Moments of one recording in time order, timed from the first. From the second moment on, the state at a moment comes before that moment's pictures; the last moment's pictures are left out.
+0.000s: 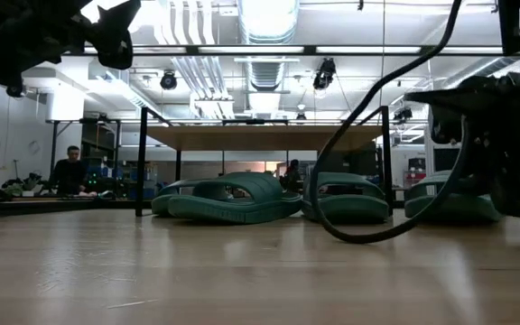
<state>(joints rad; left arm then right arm) 0.02 0.68 0.14 0.80 0.33 0.02 0.59 1.95 0.96 -1.28 0.76 1.11</state>
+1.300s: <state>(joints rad) 0.02 0.68 0.14 0.80 0.33 0.02 0.56 1.94 1.03 -1.42 0.79 1.17</state>
